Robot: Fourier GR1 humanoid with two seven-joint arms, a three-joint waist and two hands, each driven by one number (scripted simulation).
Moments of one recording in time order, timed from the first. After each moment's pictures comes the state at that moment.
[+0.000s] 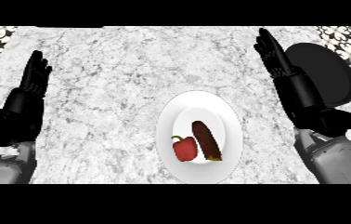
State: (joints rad) left arm -0.15 0.48 -0.11 -1.64 0.15 0.39 0.09; right arm -0.37 -0.43 0.29 -1.69 -0.18 -0.19 0.04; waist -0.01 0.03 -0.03
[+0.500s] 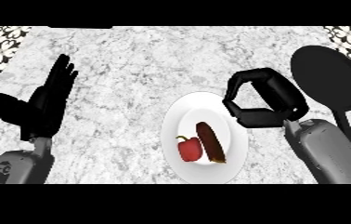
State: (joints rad) left arm -0.18 0.40 -0.13 -1.59 0.28 0.30 0.15; right arm -0.45 -0.43 0.34 -1.51 -0.30 0.18 -0.16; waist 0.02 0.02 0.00
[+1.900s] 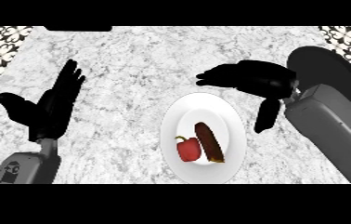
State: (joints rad) left arm -0.17 0.34 -0.09 -1.55 0.29 0.23 0.16; right arm -0.74 -0.59 0.55 -1.37 0.38 0.53 -0.31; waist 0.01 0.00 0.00
